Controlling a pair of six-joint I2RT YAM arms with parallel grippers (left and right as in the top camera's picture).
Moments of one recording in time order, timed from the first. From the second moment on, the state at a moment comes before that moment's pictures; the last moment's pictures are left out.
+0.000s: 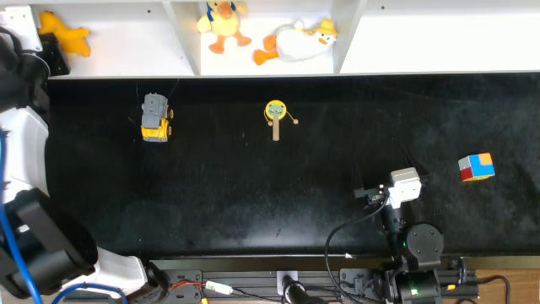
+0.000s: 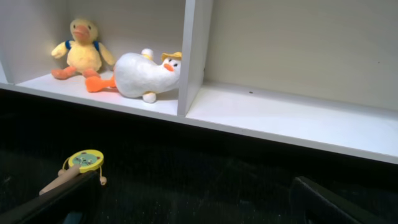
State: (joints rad) left arm 0.46 1.72 1.30 -0.09 0.24 0.18; right arm 0.13 0.01 0.02 -0.01 -0.08 -0.09
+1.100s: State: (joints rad) left arm 0.44 1.72 1.38 -0.22 0.11 0.19; right arm 0.13 0.01 0.02 -0.01 -0.08 -0.09
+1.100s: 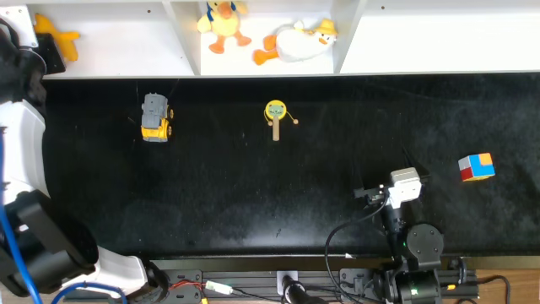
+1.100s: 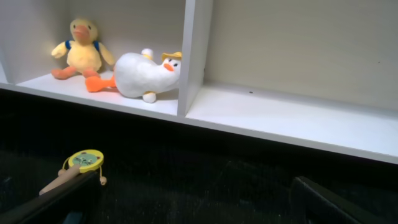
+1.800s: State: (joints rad) left arm 0.44 1.76 1.39 -0.16 0.10 0.18; right arm 0.13 0.01 0.02 -0.01 -0.08 -0.09
